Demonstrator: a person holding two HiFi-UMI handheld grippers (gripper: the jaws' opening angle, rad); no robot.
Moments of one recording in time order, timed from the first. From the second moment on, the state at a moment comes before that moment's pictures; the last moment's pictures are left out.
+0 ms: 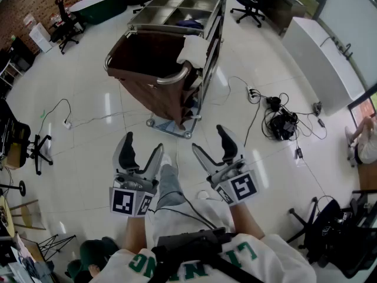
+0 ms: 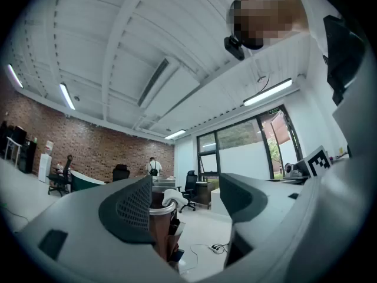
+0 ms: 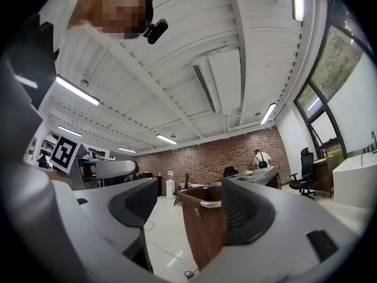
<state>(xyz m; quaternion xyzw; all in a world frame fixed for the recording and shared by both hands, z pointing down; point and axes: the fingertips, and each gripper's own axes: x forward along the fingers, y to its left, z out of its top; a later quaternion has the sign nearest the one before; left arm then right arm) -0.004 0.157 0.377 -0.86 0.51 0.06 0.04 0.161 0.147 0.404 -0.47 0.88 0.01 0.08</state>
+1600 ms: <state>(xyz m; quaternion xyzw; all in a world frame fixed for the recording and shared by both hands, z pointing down) -0.065 -0.209 0.362 -0.89 0.44 0.06 0.04 0.142 -0.296 0.515 -0.51 0.81 -0.21 -0.18</state>
